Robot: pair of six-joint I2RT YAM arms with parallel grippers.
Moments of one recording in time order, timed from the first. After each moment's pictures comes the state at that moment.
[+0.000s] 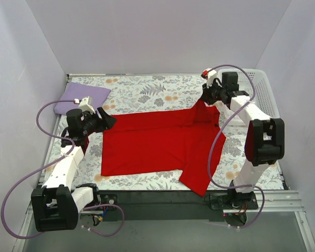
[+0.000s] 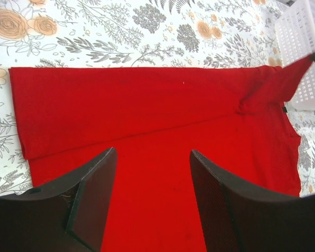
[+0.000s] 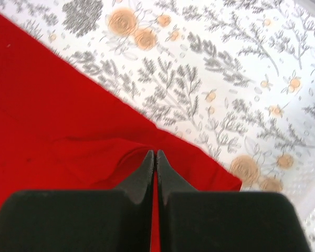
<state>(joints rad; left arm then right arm) 0.06 1.06 0.63 -0.01 0.46 -0.38 0.12 1.73 1.28 -0.23 -0.52 -0.37</state>
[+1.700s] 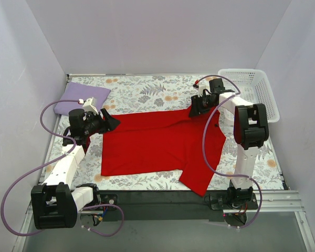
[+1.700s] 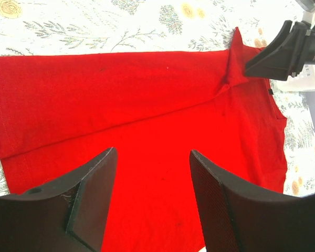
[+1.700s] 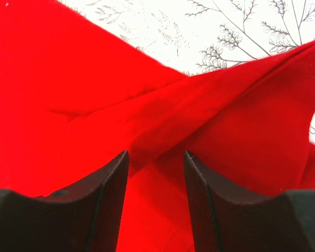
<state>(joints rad) 0.04 1.09 0.63 -0.01 0.54 -0.38 0.15 2.06 1.47 -0.46 -0.62 -0.18</state>
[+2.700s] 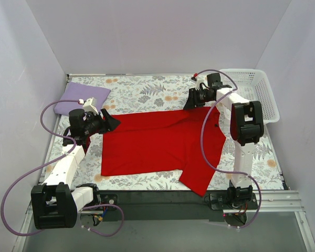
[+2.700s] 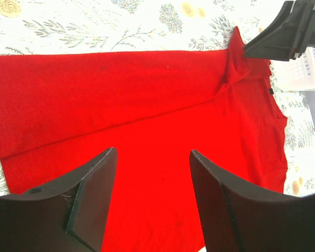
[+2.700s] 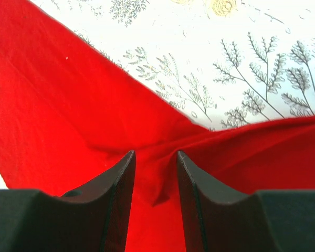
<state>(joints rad) 0.03 1.09 0.63 -0.01 0.54 -0.38 0.17 2.16 1.62 -0.45 -0.75 -0.05</state>
